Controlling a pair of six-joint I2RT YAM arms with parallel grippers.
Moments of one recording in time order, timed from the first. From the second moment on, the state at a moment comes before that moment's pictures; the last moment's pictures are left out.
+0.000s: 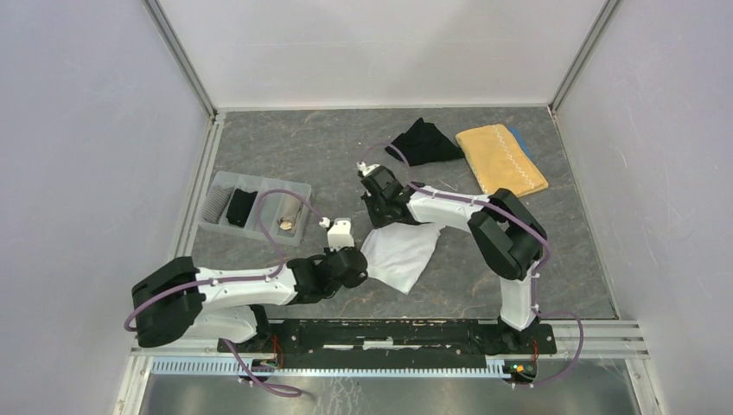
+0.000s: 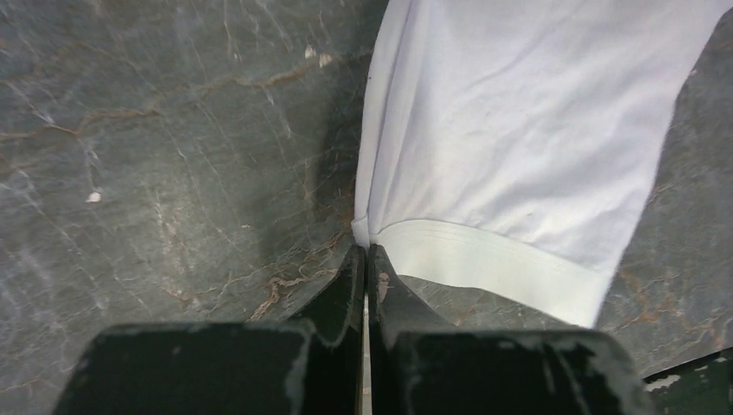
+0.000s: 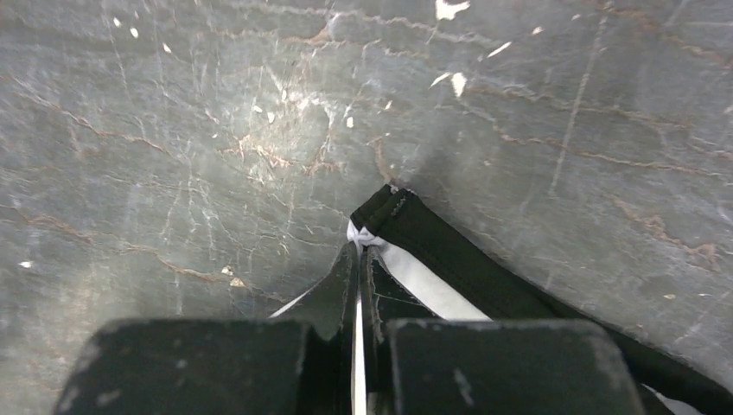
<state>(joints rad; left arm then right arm) -1.15 1.26 0.50 -0.11 -0.54 -0.94 0.82 1.96 1.30 -0.32 0.12 0.32</state>
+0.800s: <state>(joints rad) -1.15 1.24 0.76 -0.41 -0.58 -0.74 0.71 1.64 1.01 -0.06 -0.03 0.43</state>
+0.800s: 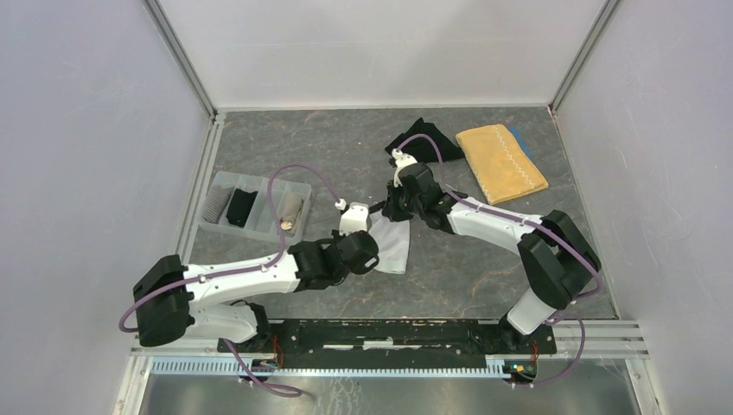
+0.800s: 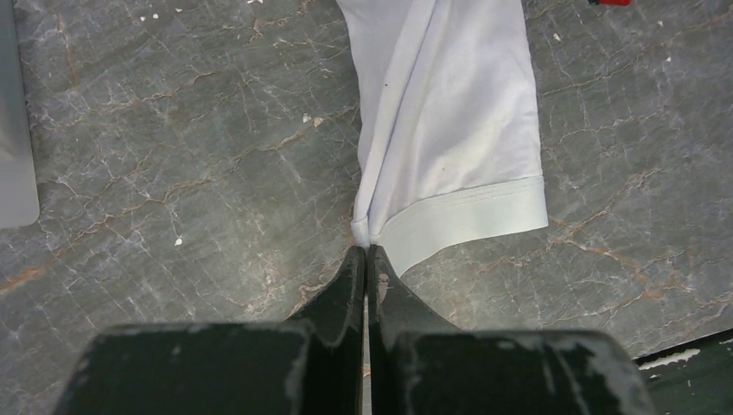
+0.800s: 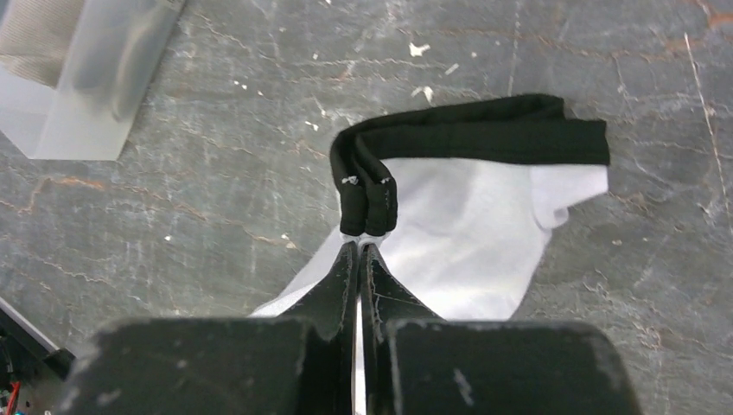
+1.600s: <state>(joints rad) -1.19 1.39 0.95 -0.56 -0.72 -0.64 0.68 1.55 0.93 -0.08 0.08 0.36</state>
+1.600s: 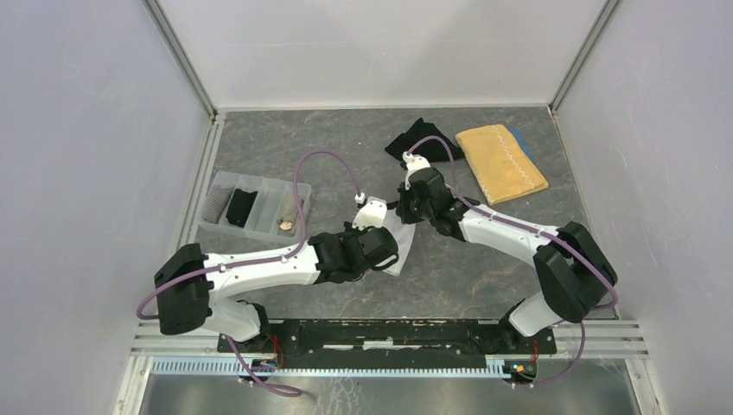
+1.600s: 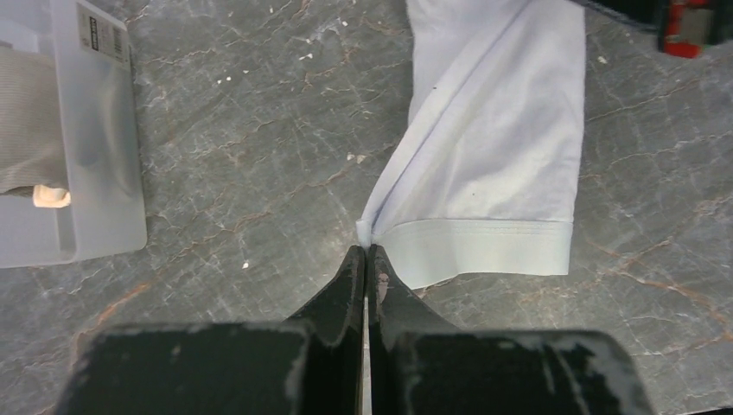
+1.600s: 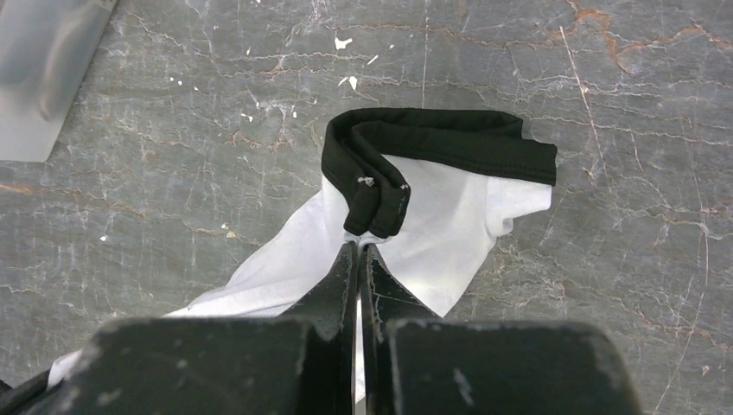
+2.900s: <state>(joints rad) -1.26 1.57 1.07 -0.67 -0.80 -0.62 0.68 1.50 0.73 0.03 0.04 0.35</state>
